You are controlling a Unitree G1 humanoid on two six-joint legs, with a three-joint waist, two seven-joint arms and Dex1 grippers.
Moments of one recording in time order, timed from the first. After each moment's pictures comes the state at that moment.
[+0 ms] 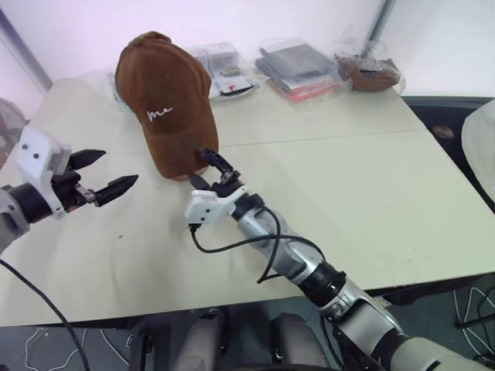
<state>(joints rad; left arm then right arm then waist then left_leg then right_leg) -0.10 0.95 0.52 -0.36 -0.64 0.71 -0.76 -0.58 -0.08 0.61 0.13 -0.76 -0.03 -0.03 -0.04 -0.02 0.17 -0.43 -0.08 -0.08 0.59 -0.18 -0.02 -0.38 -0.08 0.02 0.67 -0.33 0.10</state>
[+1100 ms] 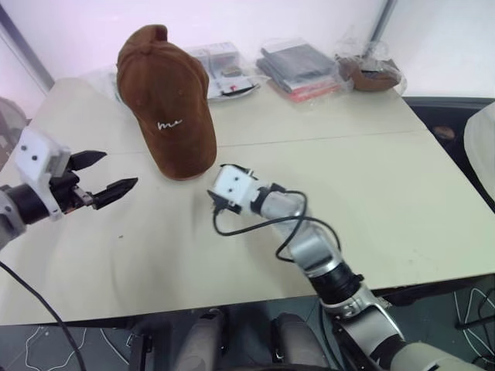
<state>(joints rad) -0.09 0.99 0.54 -0.35 -0.64 0.70 -0.83 -0.55 -0.12 0.34 -0.14 -0.29 0.50 0.66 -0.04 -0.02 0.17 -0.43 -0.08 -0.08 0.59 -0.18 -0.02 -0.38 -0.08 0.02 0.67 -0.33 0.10</state>
